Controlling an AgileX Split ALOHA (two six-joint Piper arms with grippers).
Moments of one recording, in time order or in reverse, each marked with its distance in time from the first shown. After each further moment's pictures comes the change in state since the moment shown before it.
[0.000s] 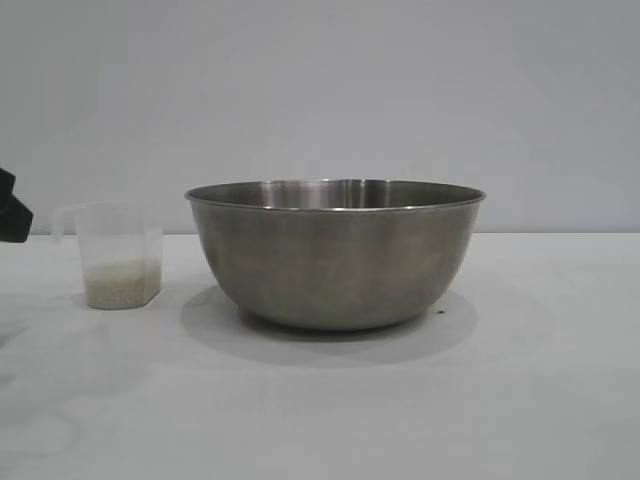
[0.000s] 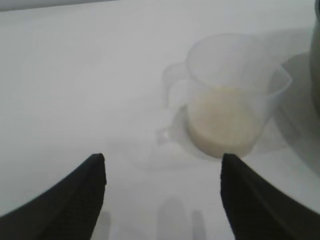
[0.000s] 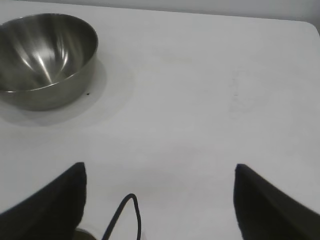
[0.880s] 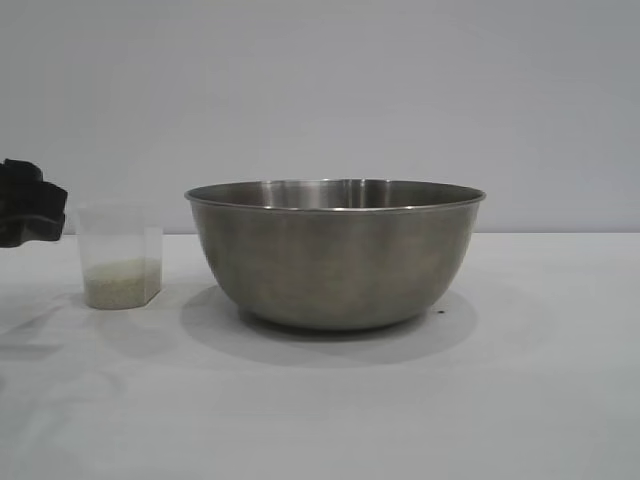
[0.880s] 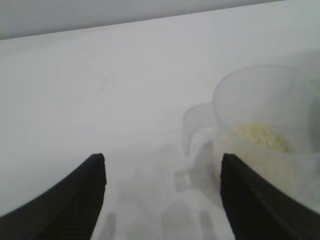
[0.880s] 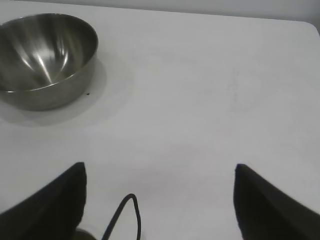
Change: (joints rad) left arm 0.000 0.161 -0.148 -0.018 0.000 0.049; right arm 0.000 0.000 0.000 0.000 0.000 0.000
